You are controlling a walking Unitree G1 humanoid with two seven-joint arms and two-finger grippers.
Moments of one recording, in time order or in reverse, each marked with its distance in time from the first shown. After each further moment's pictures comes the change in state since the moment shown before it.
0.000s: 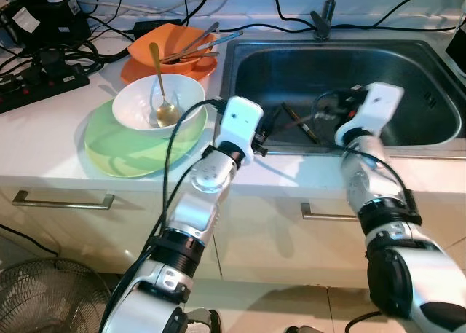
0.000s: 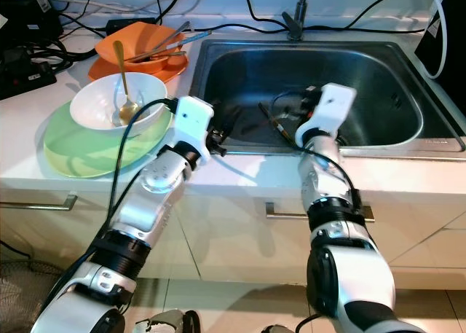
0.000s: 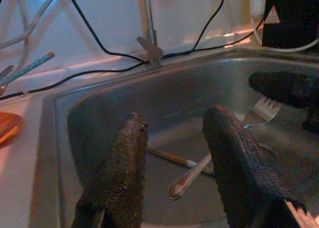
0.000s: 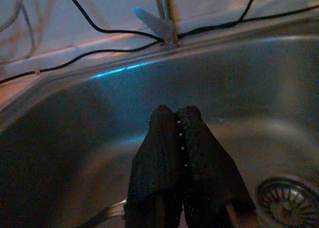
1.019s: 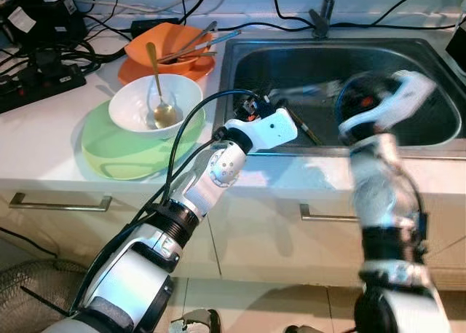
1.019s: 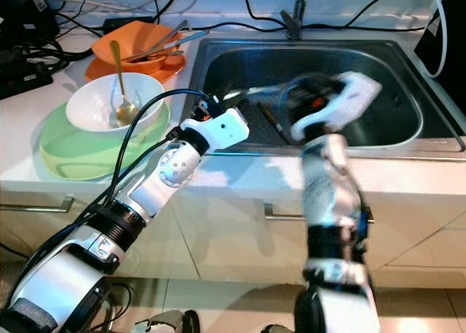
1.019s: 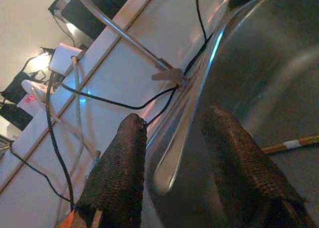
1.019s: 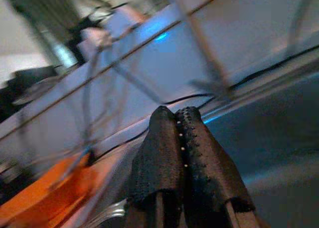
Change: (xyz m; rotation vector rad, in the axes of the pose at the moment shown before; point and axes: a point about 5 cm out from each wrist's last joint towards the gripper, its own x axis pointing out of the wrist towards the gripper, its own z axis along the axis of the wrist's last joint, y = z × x) left arm 0.020 0.001 0.005 0.804 -0.085 -0.037; right arm -0.030 0.009 0.048 0.360 -0.218 0.141
